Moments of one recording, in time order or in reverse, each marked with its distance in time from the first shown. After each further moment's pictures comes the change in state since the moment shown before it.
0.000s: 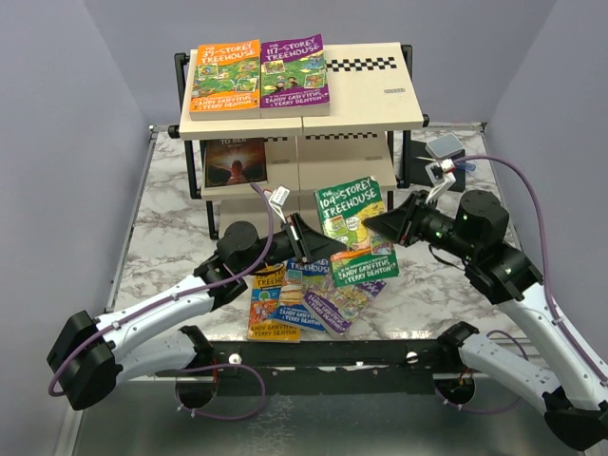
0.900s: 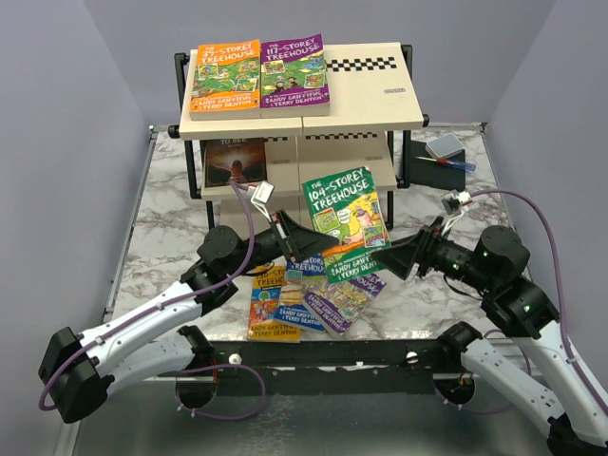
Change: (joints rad) left arm 0.008 -0.104 0.000 0.042 -0.003 0.014; right arm 0.002 -0.243 -0.145 -0.066 -0.050 0.010
